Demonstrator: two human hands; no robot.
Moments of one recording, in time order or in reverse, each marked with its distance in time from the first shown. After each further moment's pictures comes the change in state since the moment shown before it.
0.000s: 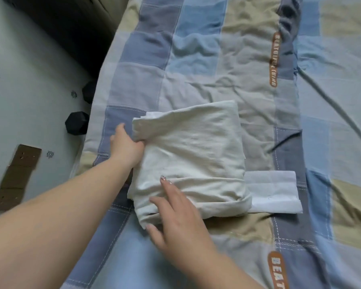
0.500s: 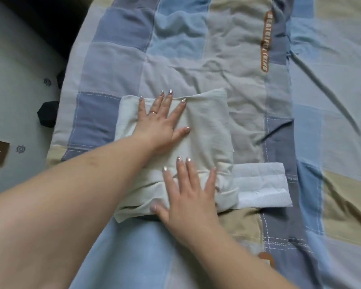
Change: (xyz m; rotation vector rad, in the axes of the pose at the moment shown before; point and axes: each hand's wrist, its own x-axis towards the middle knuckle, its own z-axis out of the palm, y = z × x) left_hand 0.018 0.043 0.093 0.900 -0.131 0.770; right_hand 0.019 0.067 0.019 -0.449 -0.112 0.227
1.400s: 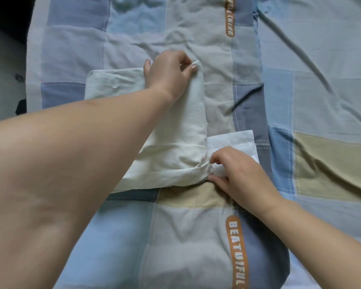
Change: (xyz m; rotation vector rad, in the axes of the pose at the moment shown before) left_hand 0.053 0.093 -0.058 -0.548 0.307 -0.135; right_hand -0.058 0.139 -0.029 0.421 0.192 -0.066
